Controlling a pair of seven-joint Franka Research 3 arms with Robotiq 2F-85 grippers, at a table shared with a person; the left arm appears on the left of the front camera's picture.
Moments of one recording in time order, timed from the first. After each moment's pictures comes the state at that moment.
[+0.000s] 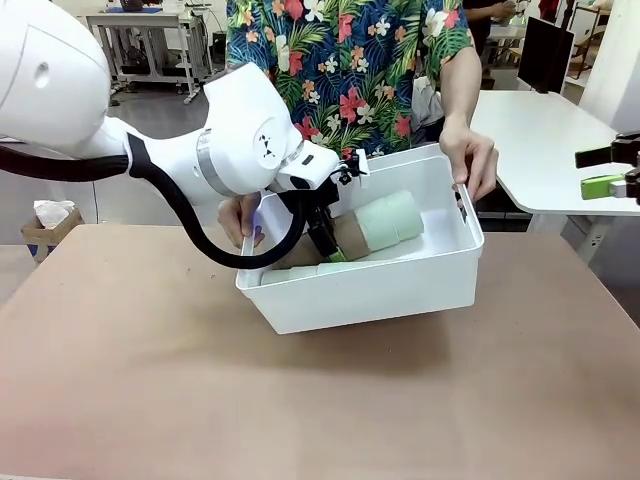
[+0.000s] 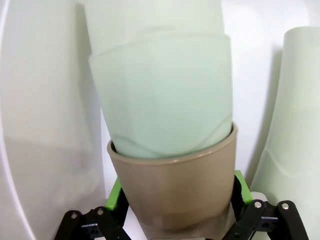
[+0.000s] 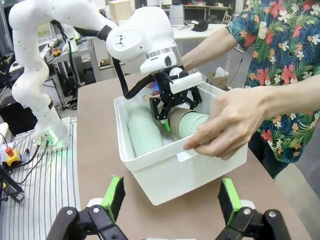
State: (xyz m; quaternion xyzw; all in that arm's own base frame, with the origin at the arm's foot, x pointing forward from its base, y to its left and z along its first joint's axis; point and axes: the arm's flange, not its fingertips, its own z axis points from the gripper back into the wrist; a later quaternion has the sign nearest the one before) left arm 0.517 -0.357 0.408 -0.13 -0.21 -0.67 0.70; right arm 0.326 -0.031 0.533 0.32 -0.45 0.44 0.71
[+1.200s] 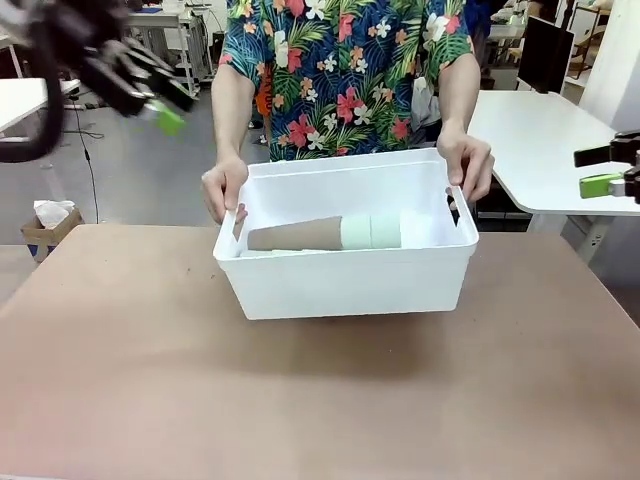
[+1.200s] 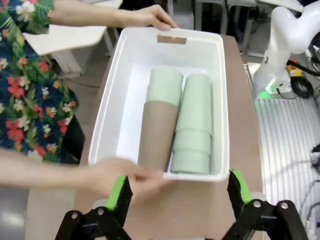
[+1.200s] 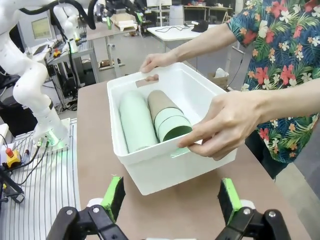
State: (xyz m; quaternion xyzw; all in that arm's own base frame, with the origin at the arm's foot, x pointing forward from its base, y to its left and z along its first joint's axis) left arm 0.423 -0.092 0.629 -0.28 -0.32 -0.62 0.66; right arm 0.327 -0.029 0.533 0.32 -0.45 0.44 0.71
